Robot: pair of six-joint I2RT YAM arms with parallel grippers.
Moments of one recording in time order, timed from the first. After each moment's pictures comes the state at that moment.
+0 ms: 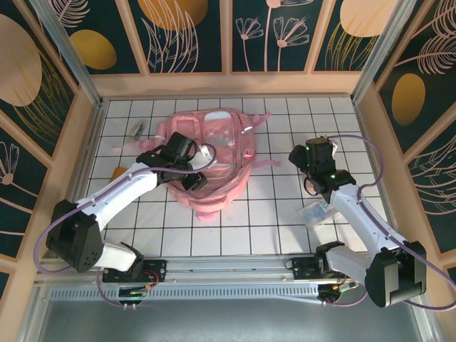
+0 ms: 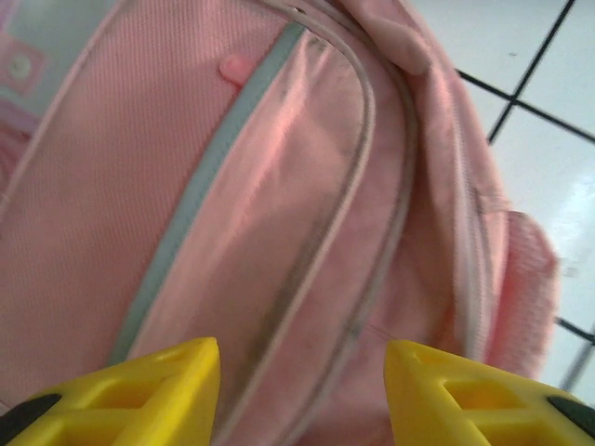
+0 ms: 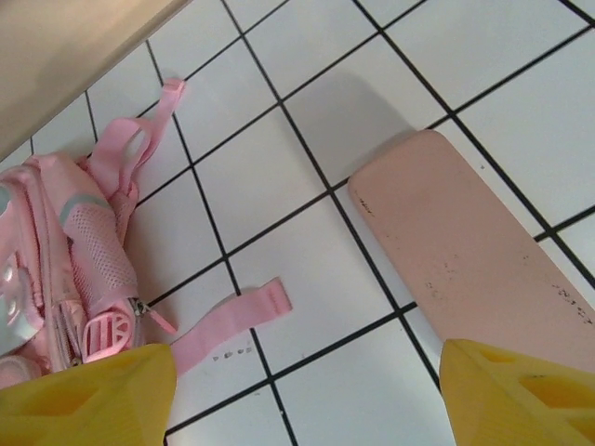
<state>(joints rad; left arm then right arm) -0.57 1.43 1.05 -0.62 0.15 0.45 0.30 1.08 0.77 -0.40 0.22 0.72</state>
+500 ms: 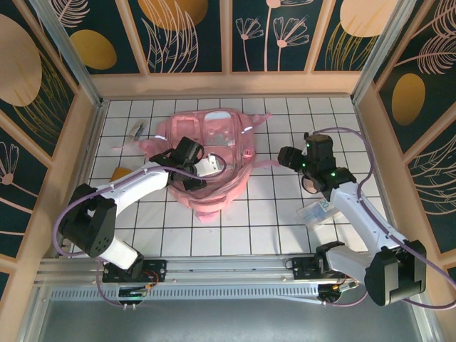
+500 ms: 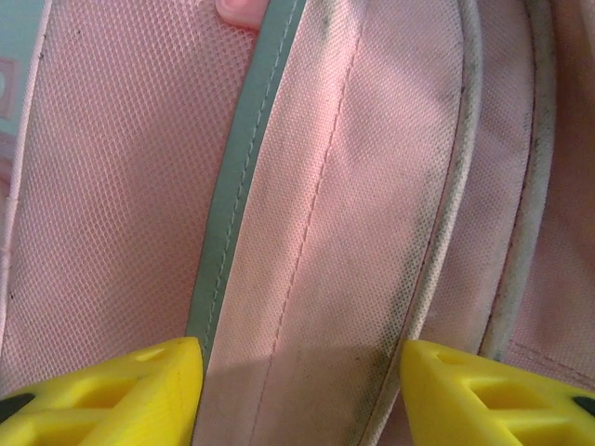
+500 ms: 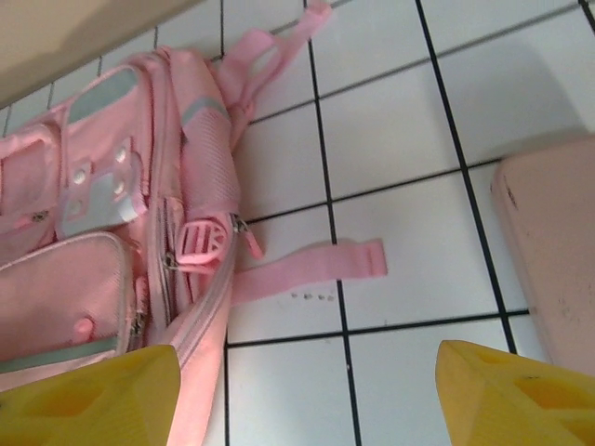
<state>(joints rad) -0.58 1.55 0.99 -0.48 0.02 0.68 0.30 1.09 0.81 -0.38 -0.04 0.50</state>
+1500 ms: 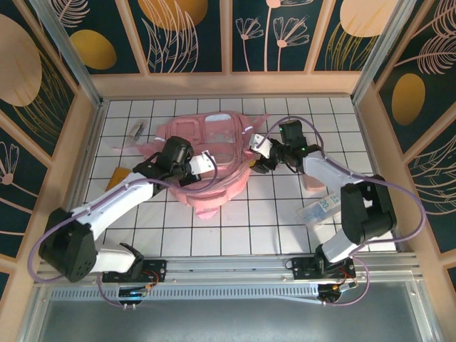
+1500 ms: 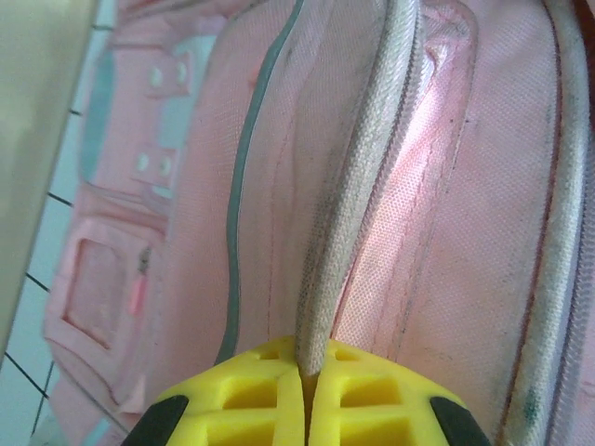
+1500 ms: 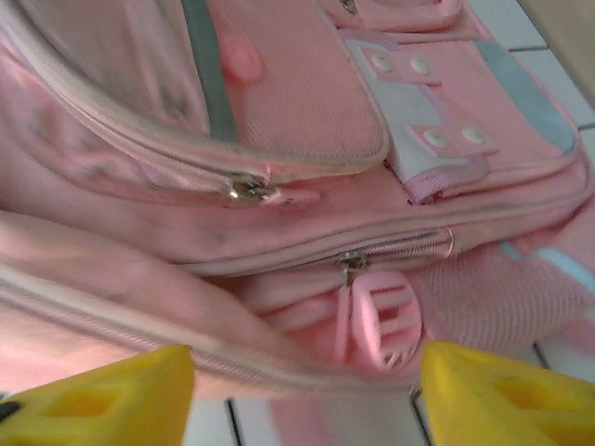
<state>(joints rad) -0.58 1.31 0.92 -0.38 0.03 0.76 0.37 1.60 1.01 -0.20 -0.54 -0.85</state>
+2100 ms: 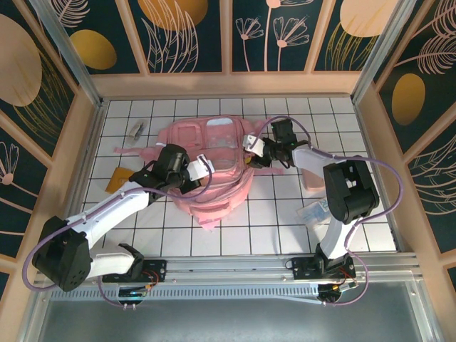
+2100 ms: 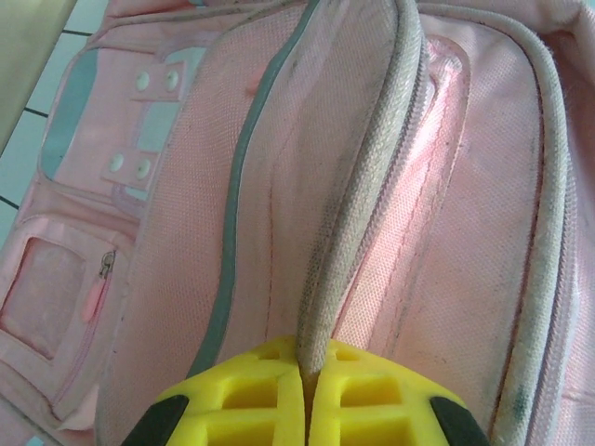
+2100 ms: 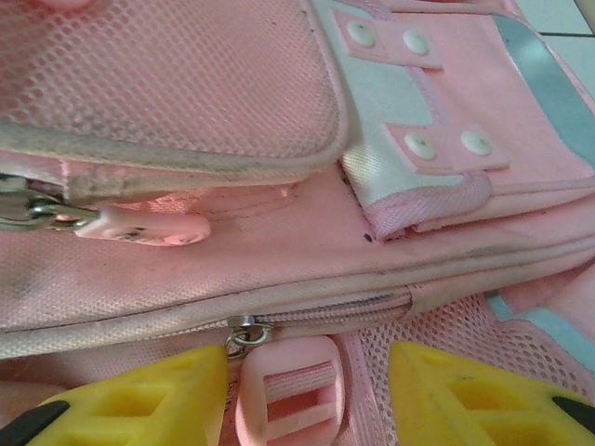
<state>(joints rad) -0.58 1.26 0.81 -0.30 0.13 0.62 0.38 1.79 1.08 -0.14 -0.54 -0.94</state>
